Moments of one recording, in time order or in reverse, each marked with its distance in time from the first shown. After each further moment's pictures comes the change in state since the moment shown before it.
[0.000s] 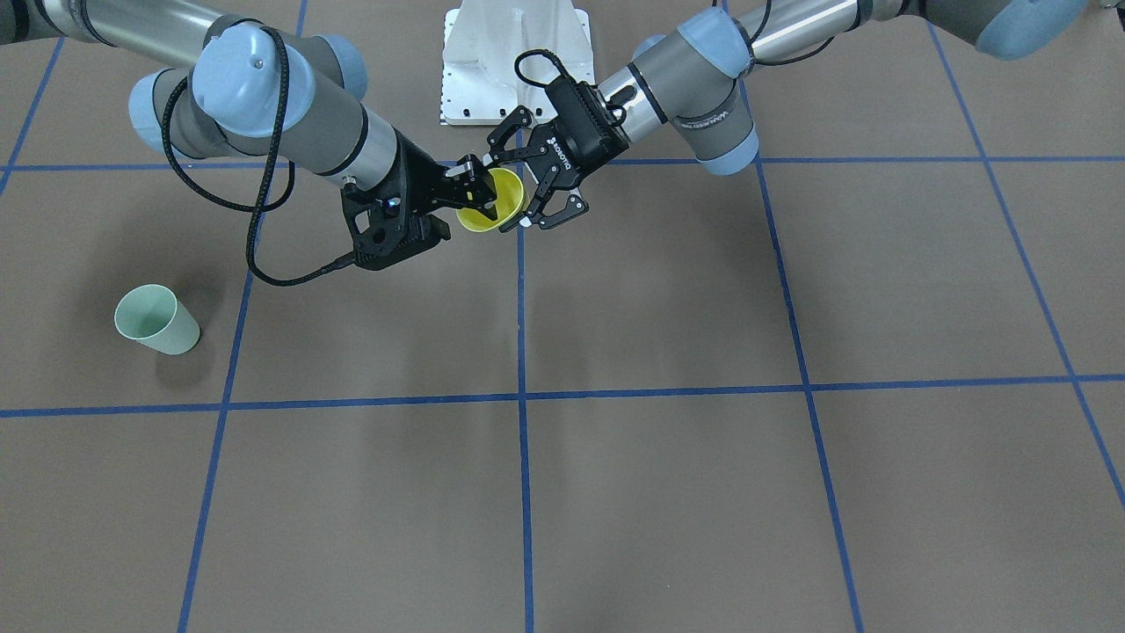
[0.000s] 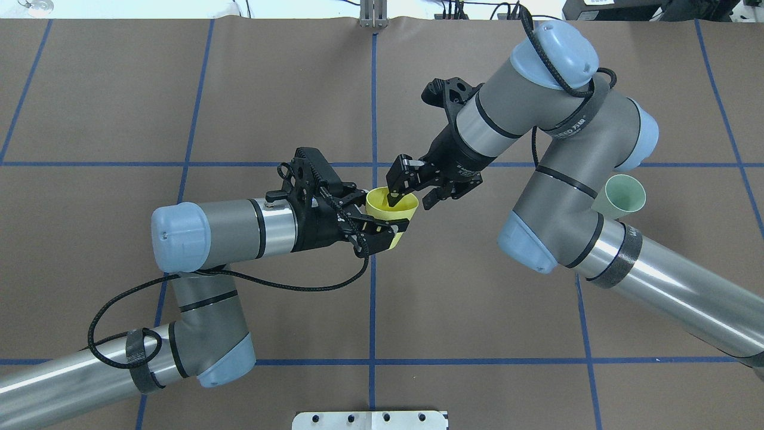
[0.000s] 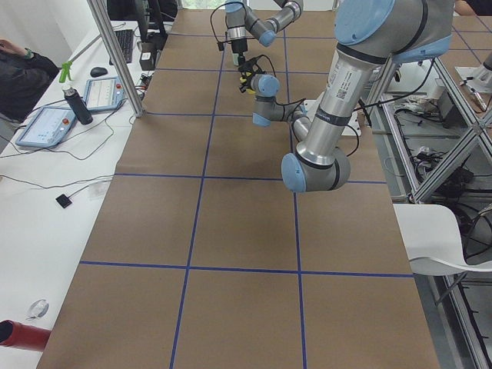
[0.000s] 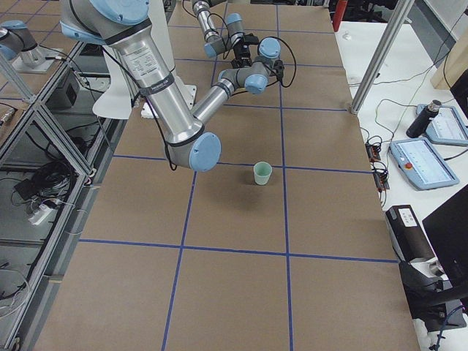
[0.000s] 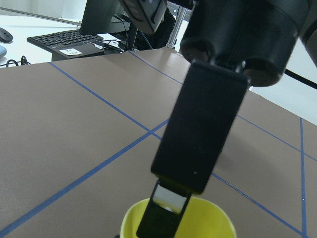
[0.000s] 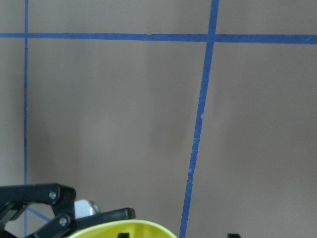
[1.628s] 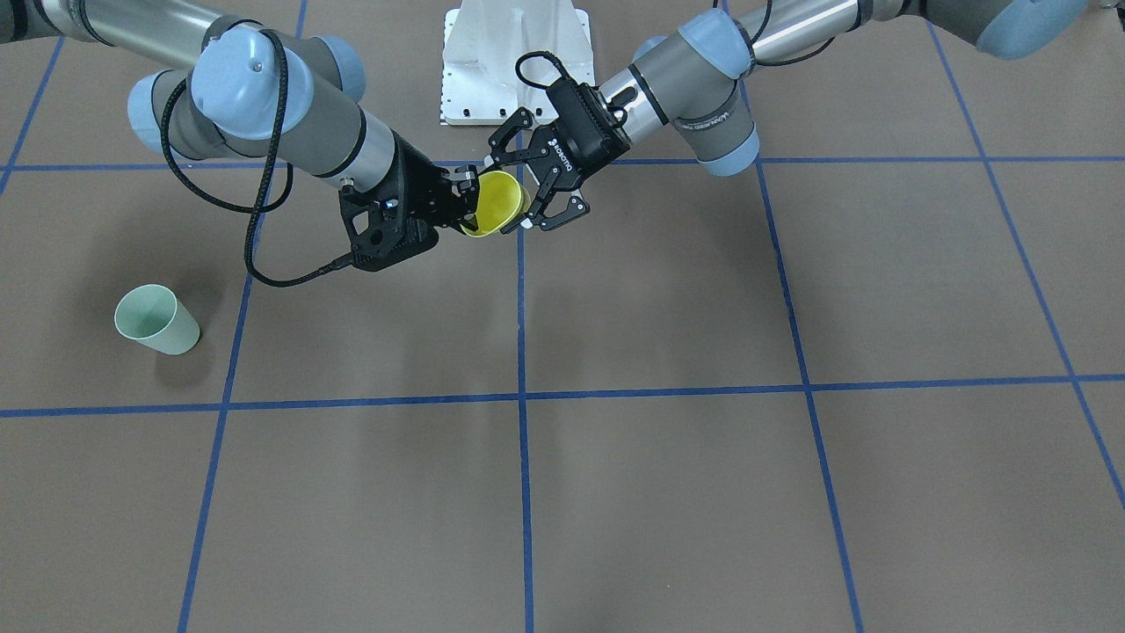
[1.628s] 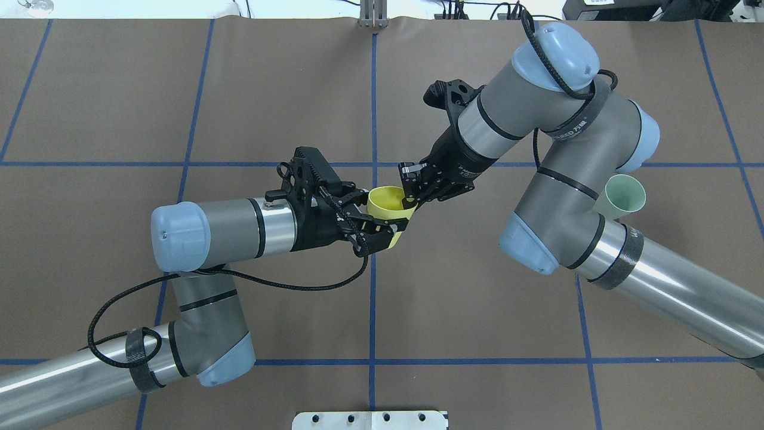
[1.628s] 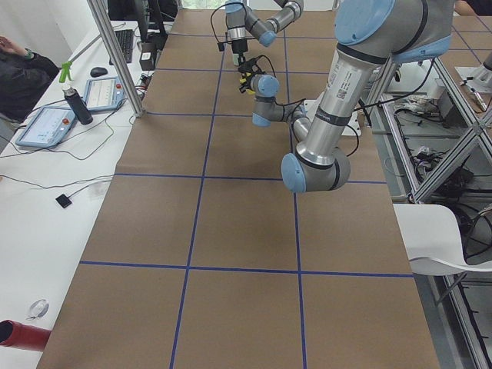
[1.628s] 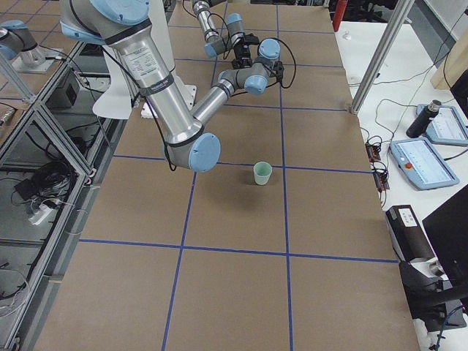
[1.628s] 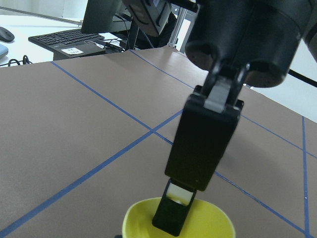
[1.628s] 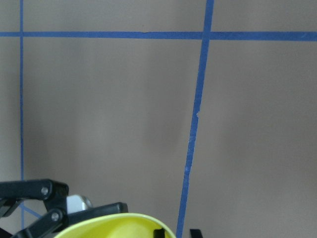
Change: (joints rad) left arm -0.002 -0.001 0.001 -0.001 0.000 0.002; right arm -0.001 -0.006 0.001 0.000 -0.001 0.002
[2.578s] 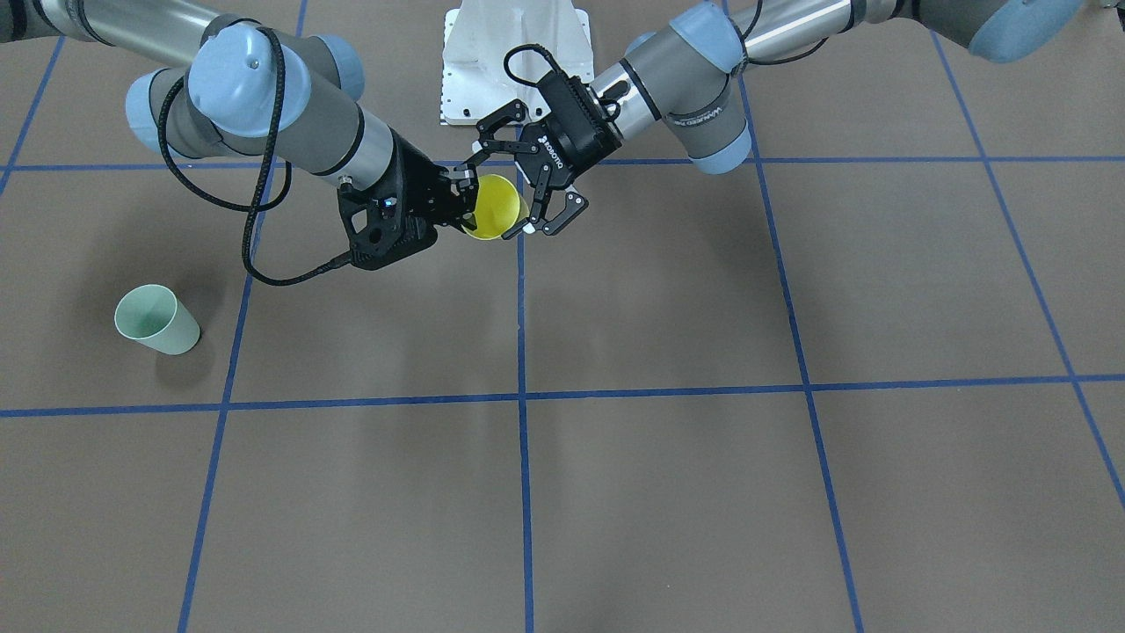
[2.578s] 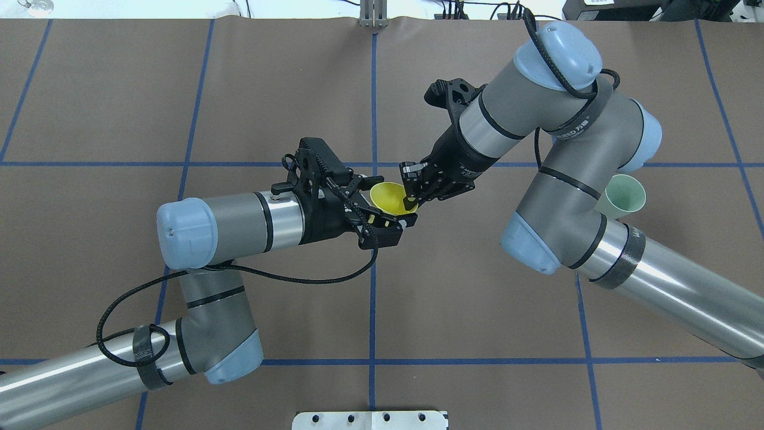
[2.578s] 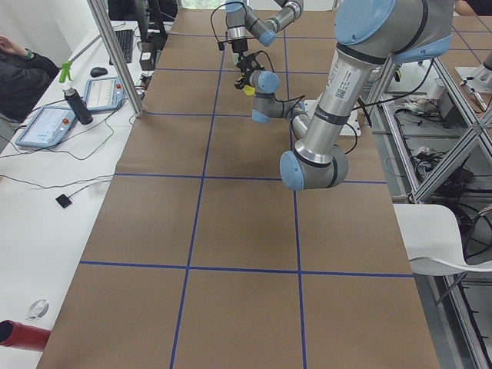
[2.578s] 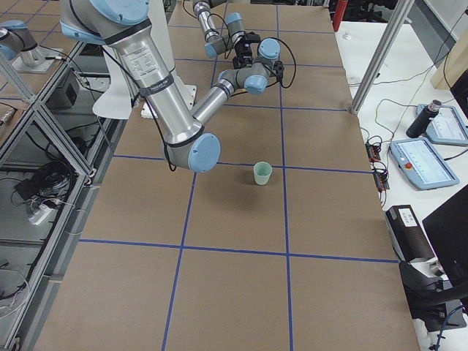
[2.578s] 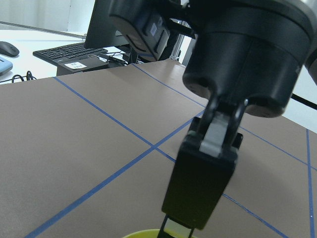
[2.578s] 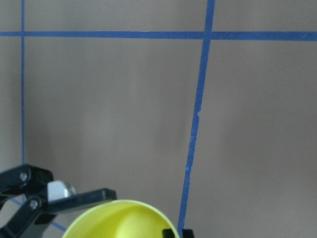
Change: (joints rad) left arm -0.004 -0.025 0.001 0.009 0.036 -0.001; right arm 0.004 -0.004 0.006 0.002 0.002 -0.004
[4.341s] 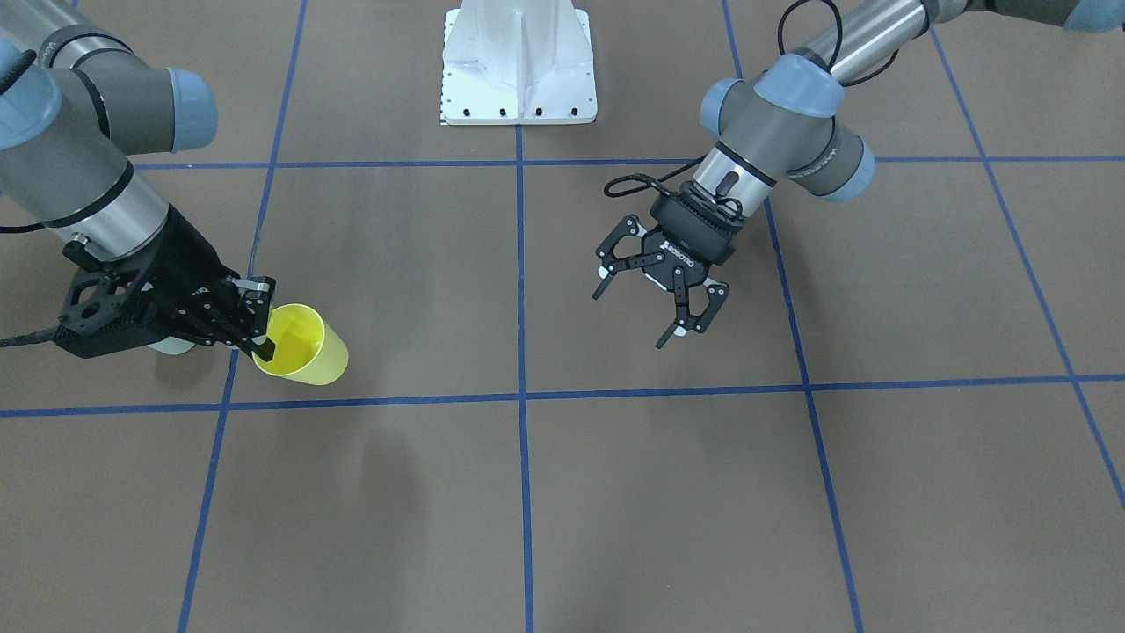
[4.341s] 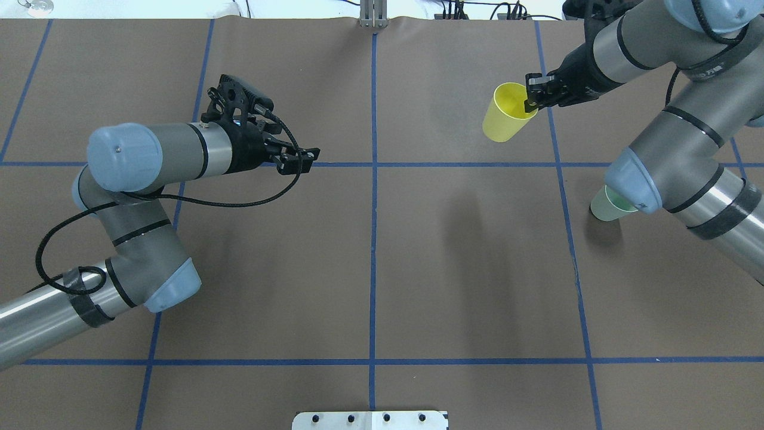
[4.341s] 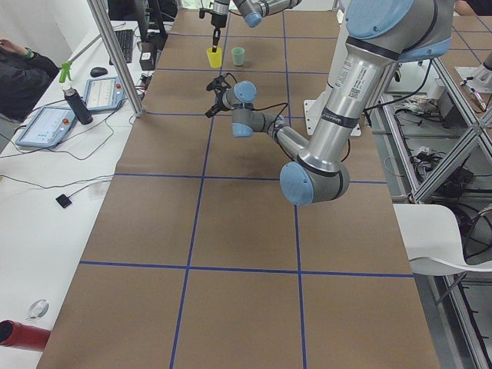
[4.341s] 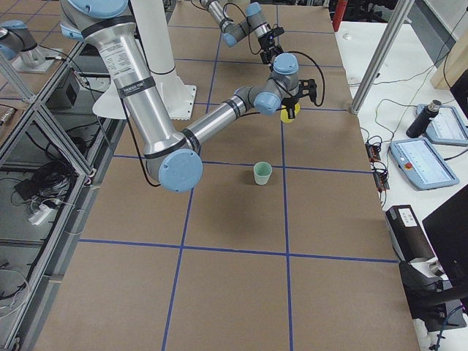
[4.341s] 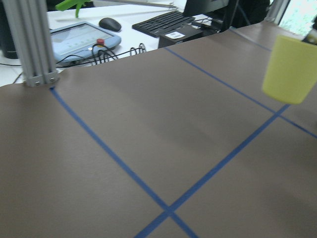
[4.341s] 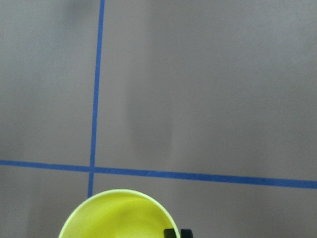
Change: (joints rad) left arm -0.249 0.116 -0.011 0.323 -0.087 0.000; right arm 0.259 -0.172 0.037 -0.016 -0.256 -0.213
